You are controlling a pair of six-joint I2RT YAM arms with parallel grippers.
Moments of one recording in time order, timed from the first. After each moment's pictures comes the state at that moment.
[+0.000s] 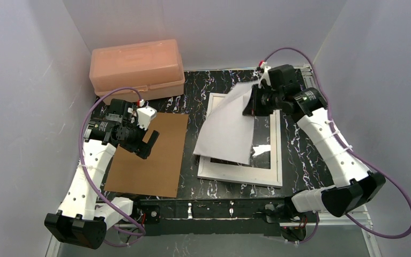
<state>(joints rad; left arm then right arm) -0.19 1.06 1.22 -1.29 0.09 0.33 0.47 1.34 1.50 -0.99 -0.18 0.39</state>
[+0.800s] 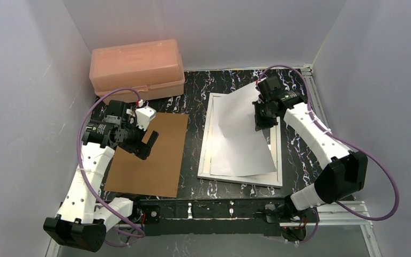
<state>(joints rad) -0.19 1.04 1.22 -1.29 0.09 0.34 0.44 1.46 1.38 -1.04 -0.01 0.31</state>
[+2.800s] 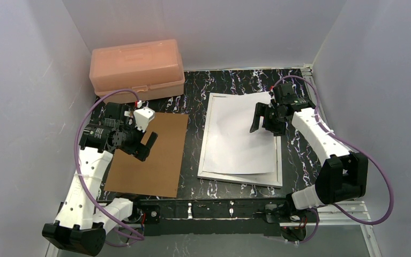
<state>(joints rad) -0.19 1.00 1.22 -1.29 0.09 0.35 0.25 1.43 1.19 -0.88 -0.20 0.39</state>
